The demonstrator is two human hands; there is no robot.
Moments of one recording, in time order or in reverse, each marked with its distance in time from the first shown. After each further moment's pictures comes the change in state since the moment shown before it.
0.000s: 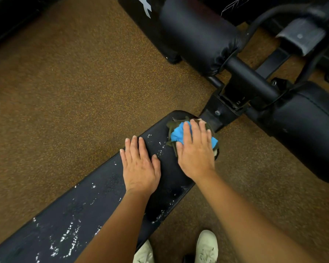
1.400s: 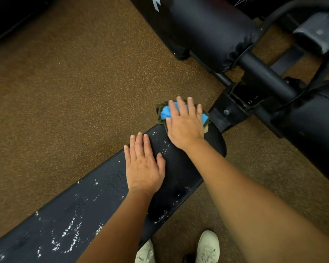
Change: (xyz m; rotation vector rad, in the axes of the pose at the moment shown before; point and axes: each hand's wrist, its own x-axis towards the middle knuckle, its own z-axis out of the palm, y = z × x) left_hand 0.000 0.001 0.001 0.055 -0.001 -0.005; right_hand 0.080 -0.032 -0.004 -0.001 -0.082 -0.120
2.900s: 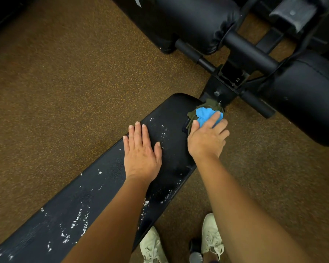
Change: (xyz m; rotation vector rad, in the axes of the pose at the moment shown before) left_hand -0.011 -0.020 -0.005 0.005 -0.062 0.129; right_hand -0.091 0.007 0.021 0.159 0.111 0.776
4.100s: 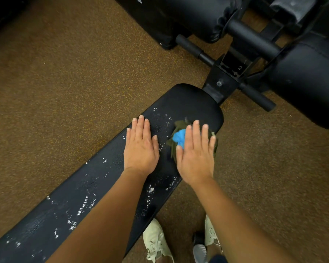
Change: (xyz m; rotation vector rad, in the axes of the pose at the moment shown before) left_hand -0.011 -0.019 -0.002 -0.081 0.031 0.104; right_hand -0.084 0.032 0.023 -0.132 0.002 -0.511
